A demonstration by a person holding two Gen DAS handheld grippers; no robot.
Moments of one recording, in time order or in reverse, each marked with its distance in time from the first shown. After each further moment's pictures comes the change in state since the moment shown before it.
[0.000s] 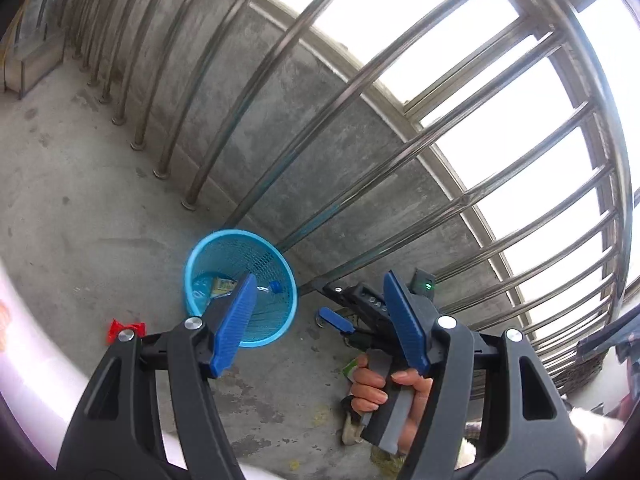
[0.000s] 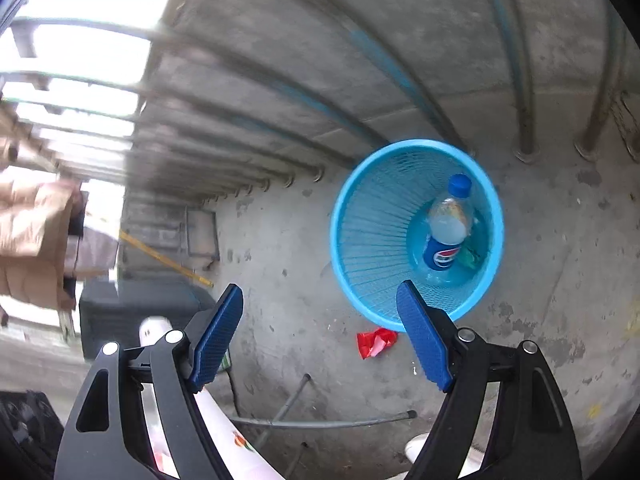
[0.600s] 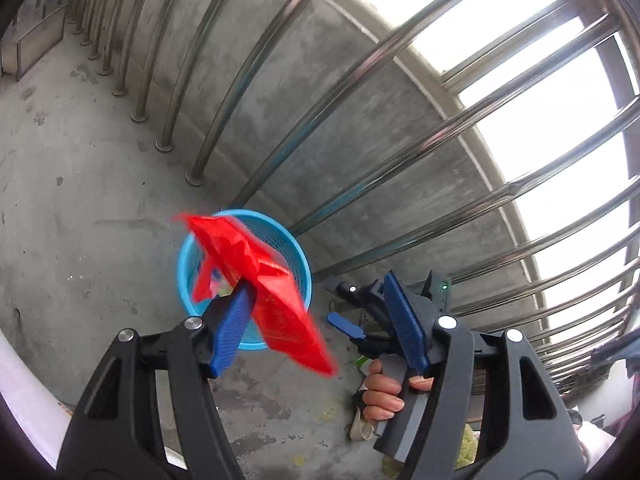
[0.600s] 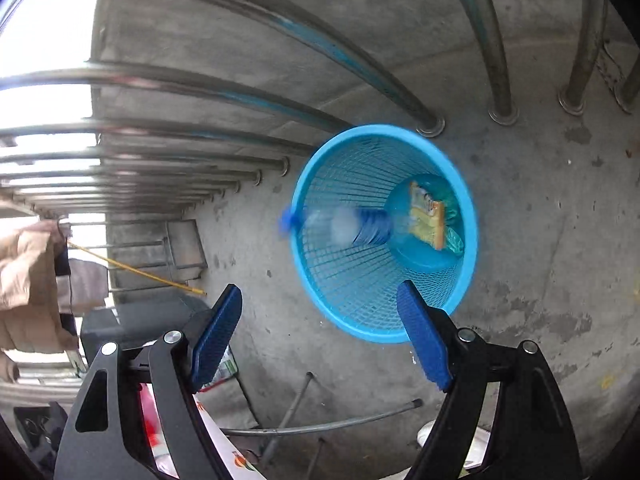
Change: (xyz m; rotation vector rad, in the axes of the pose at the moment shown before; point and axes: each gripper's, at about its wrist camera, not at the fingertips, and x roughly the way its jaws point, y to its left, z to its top) left arm 0.098 0.020 0.021 -0.046 0.101 0.035; right arm 0.017 -0.053 0.020 0.209 0.013 -0.038
